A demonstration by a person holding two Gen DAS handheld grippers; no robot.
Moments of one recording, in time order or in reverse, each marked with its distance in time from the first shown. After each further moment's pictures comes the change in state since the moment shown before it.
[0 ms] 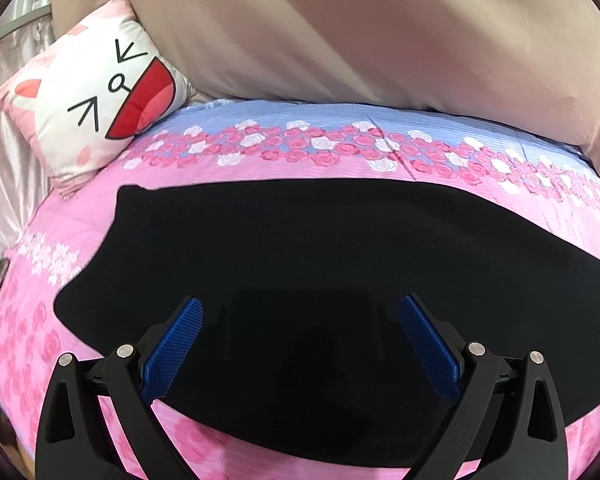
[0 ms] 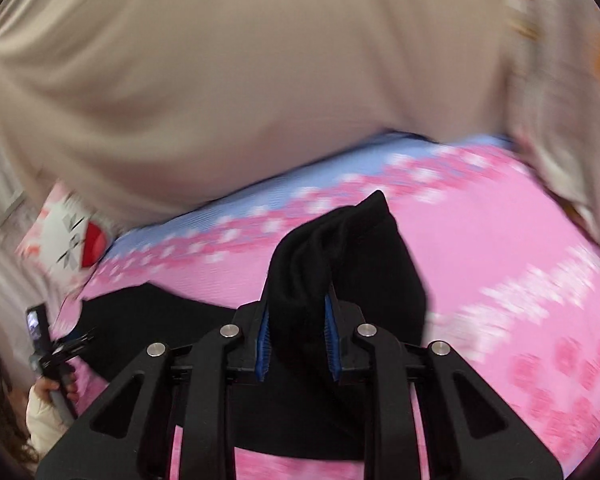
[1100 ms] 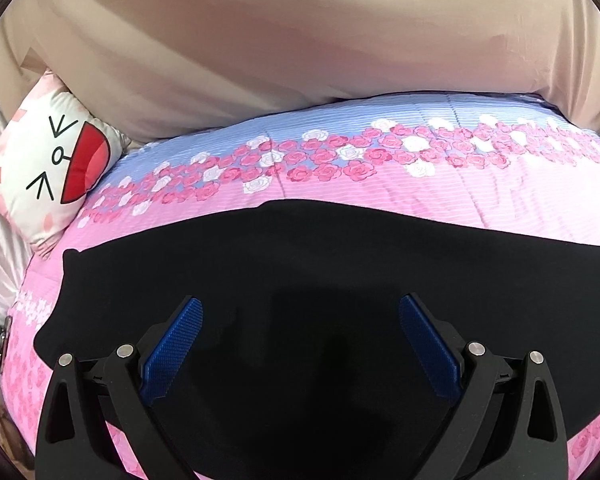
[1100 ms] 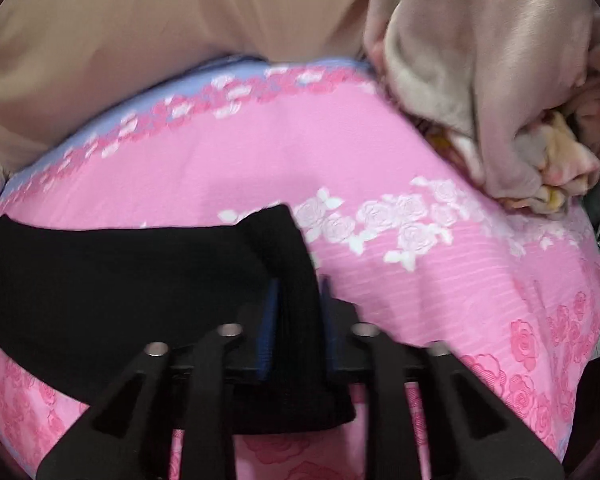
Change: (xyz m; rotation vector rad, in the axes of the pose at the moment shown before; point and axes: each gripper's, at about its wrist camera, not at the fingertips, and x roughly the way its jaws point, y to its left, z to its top) left arm -0.007 -0.145 0.016 0.178 0.013 0.015; right arm -0.040 -0.233 -0.076 0.037 0.104 -0.396
